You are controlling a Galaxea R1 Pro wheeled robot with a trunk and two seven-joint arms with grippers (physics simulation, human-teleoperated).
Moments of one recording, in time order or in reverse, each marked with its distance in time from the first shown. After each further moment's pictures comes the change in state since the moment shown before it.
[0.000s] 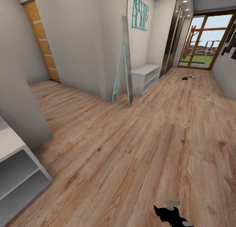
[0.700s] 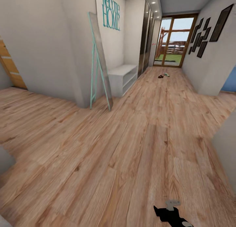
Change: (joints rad) left arm 0.000 0.000 0.000 0.007 0.000 0.000 0.043; right arm 0.001 0.002 0.001 0.002 0.000 -0.001 -0.001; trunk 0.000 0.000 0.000
